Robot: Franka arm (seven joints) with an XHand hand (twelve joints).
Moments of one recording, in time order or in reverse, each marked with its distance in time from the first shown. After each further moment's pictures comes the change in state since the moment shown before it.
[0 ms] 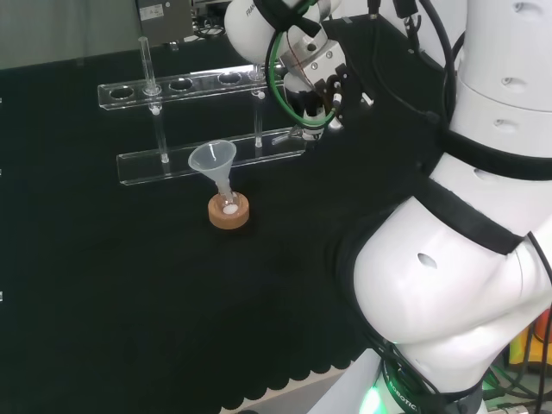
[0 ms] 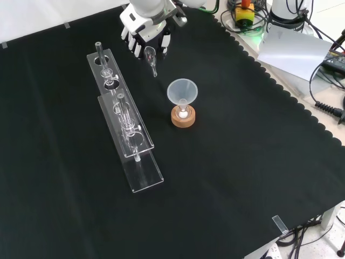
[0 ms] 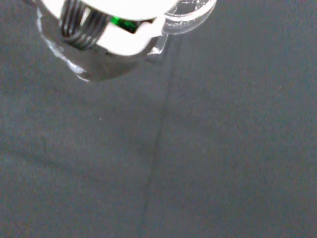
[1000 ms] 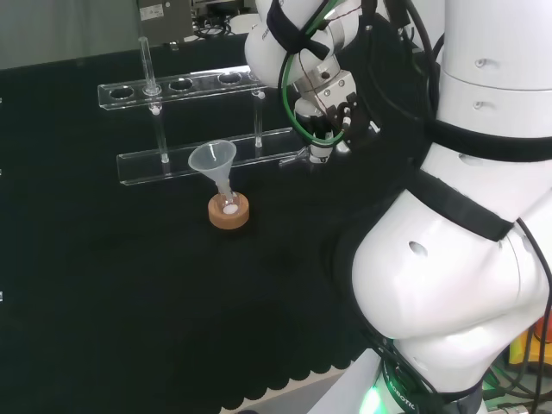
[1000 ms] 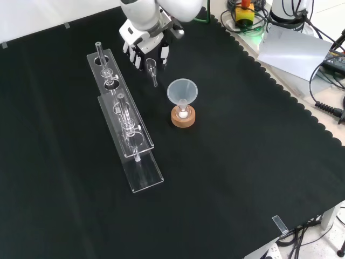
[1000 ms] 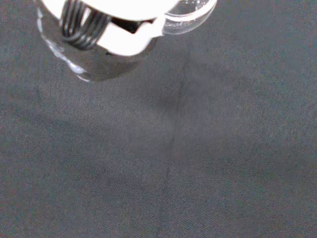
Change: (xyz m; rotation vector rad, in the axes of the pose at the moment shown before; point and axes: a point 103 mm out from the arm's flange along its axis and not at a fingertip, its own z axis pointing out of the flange) arm 0.006 0.019 0.060 0.036 0.077 -0.021
